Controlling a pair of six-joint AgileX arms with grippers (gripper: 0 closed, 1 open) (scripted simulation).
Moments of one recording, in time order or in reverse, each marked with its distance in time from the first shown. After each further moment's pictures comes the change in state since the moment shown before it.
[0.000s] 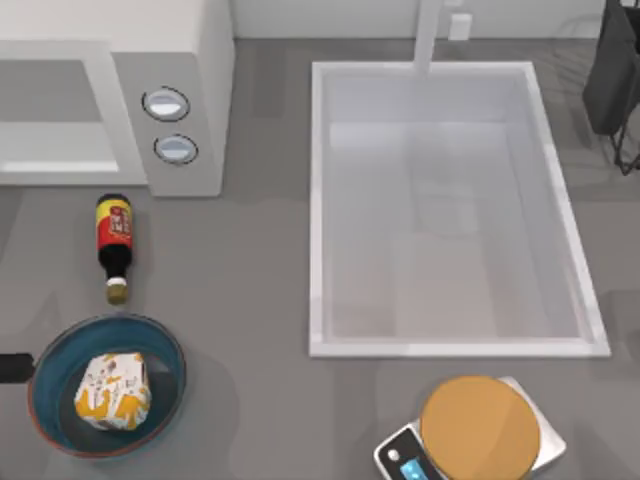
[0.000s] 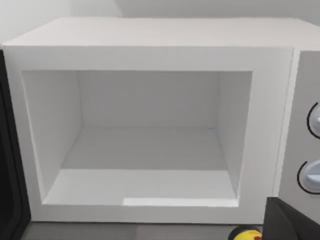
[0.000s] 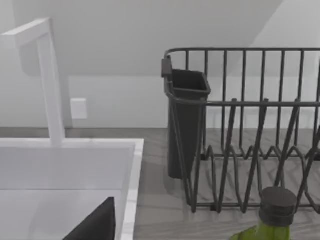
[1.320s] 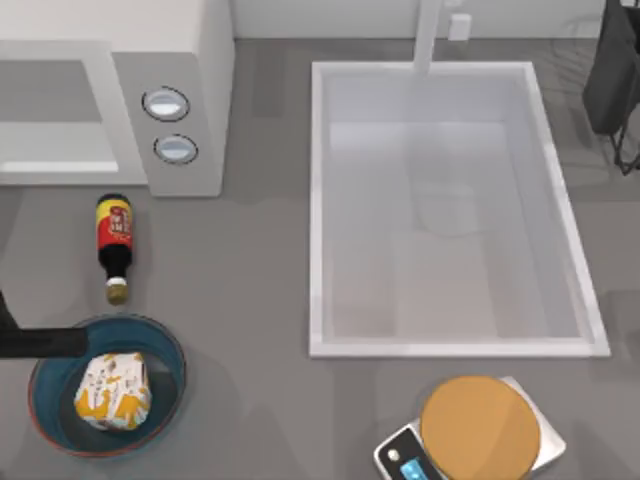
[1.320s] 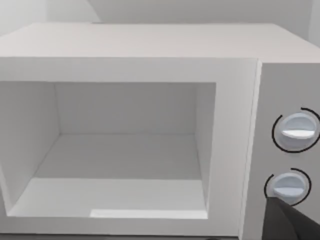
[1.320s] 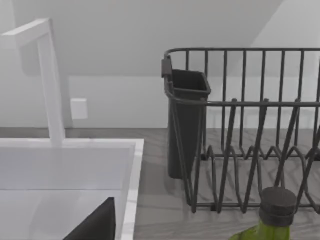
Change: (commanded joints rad) left arm -0.383 0.314 0.032 0.282 -0.382 0.004; right arm 0.000 0.000 0.000 0.000 0.000 0.000
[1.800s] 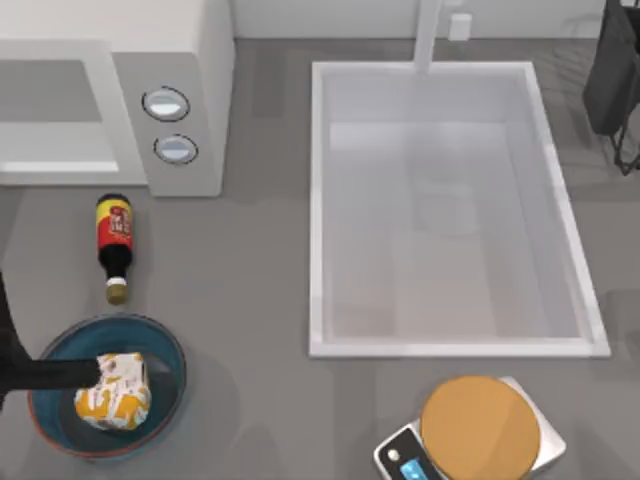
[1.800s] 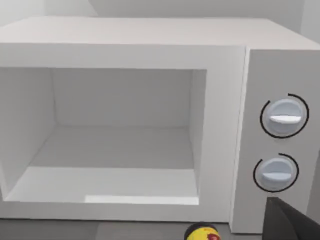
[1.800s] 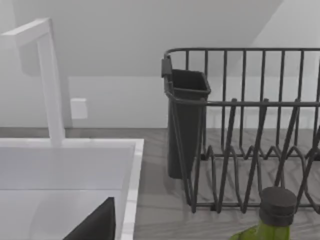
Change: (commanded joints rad) left arm -0.152 -0.186 -0.059 -0.124 -0.152 -0.005; right arm 0.000 0.000 0.000 0.000 0.000 0.000
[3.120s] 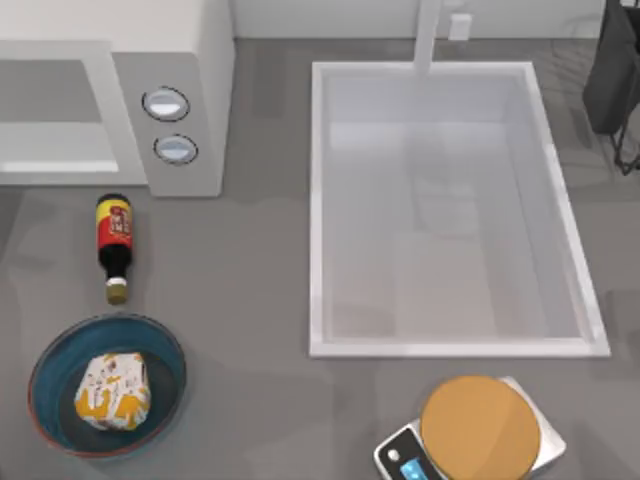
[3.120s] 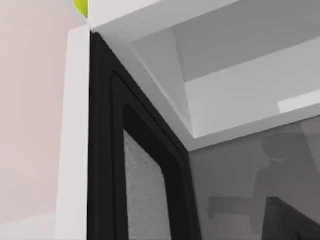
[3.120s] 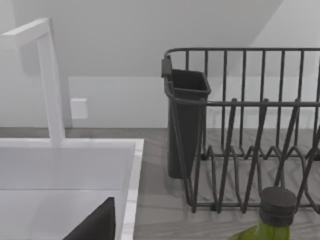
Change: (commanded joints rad) left arm 0.916 0.936 0.858 -0.508 0.744 0.602; right arm 0.000 0.000 0.000 0.000 0.000 0.000
